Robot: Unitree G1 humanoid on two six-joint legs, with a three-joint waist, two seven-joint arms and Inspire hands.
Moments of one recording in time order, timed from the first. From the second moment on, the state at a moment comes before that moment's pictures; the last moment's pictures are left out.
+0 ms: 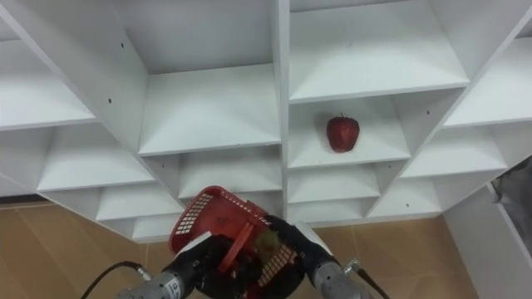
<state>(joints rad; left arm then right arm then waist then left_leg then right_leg) 0.00 0.18 -0.43 0.73 0.05 -0.18 -0.22 -0.02 -0.22 0.41 0.72 -0.21 -0.15 0.09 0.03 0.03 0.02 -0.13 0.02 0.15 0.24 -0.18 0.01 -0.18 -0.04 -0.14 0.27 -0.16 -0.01</state>
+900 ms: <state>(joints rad) 0.01 0.18 -0.40 0.74 0.07 -0.18 -0.20 -0.02 -0.22 0.40 0.73 -0.21 -0.16 0.12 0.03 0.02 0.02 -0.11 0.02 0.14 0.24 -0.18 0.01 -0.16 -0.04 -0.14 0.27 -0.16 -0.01</state>
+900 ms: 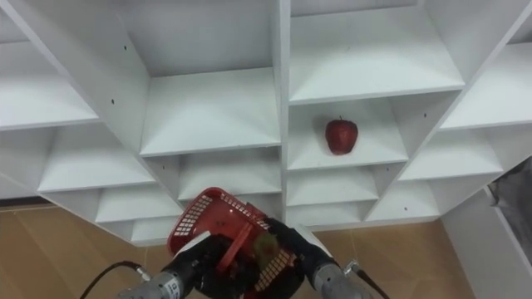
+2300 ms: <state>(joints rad) 0.14 0.22 -0.20 0.89 0.07 -0.19 -0.06 0.10 -0.26 0.20 0.37 -0.12 -0.21 -0.06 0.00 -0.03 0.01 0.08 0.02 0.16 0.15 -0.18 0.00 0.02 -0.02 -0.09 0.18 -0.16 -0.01</state>
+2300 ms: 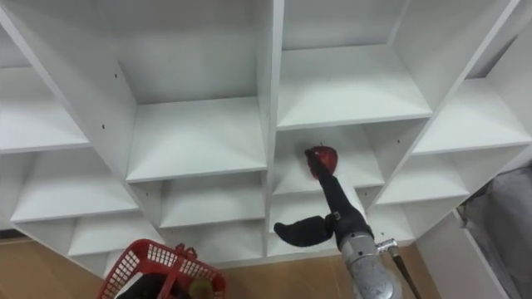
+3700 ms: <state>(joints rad) 0.21 0.20 -0.04 0.92 0.08 -0.16 0.01 0.09 -0.26 0.09 0.39 -0.06 -0.22 -0.24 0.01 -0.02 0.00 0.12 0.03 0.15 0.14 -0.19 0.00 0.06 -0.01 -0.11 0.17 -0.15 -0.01</state>
